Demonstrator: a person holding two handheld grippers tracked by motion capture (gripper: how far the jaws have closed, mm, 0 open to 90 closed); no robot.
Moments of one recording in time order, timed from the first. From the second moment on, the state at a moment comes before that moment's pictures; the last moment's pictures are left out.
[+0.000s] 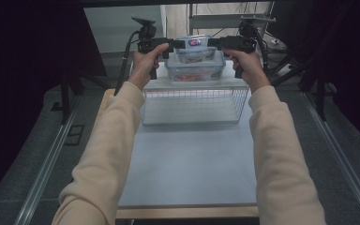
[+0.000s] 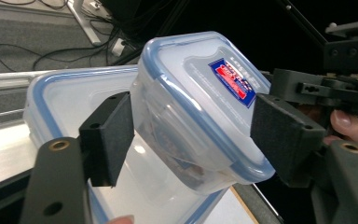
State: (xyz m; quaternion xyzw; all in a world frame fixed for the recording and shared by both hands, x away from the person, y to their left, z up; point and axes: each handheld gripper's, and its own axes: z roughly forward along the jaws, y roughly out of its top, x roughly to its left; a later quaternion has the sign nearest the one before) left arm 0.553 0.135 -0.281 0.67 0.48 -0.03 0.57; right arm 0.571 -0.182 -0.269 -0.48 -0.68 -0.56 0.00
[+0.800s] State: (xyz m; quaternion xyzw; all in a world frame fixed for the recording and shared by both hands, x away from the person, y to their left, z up) left arm 0.491 0.115 -0.286 0.74 0.40 0.04 0.53; right arm 0.508 -0.216 -0.270 -0.45 -0.70 -0.55 -0.05
